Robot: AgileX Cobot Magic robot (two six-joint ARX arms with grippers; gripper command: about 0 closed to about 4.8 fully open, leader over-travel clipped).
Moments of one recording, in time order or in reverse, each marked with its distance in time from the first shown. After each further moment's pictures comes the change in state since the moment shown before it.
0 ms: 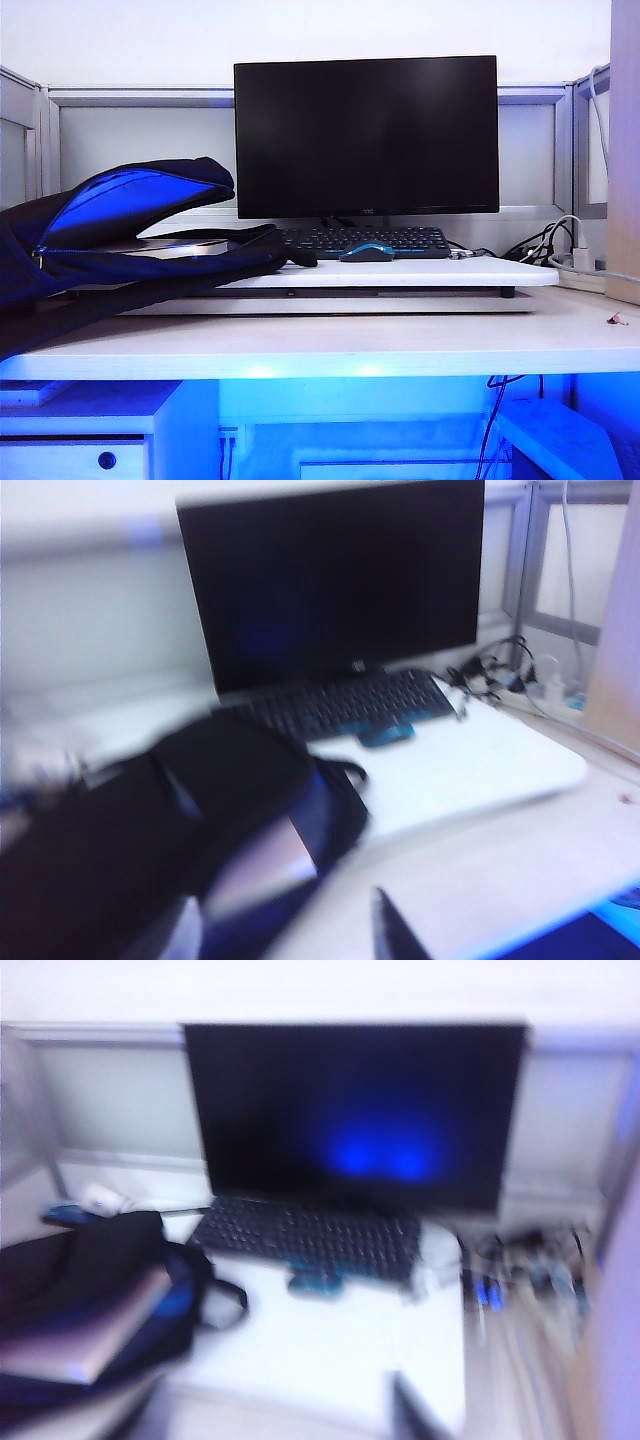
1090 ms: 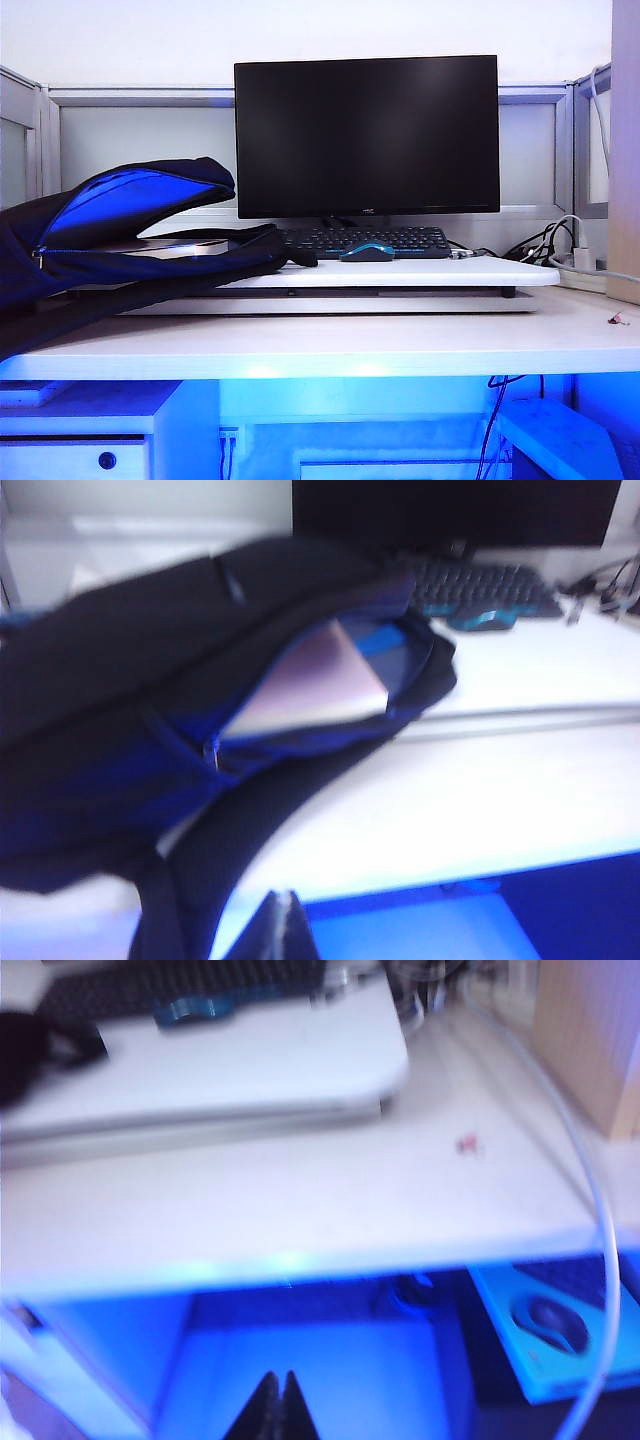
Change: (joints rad) left arm 0.000 -0.357 -0.644 0.207 -0.174 -0.079; right arm 0.005 -0.749 -1.342 0.425 0.162 0.142
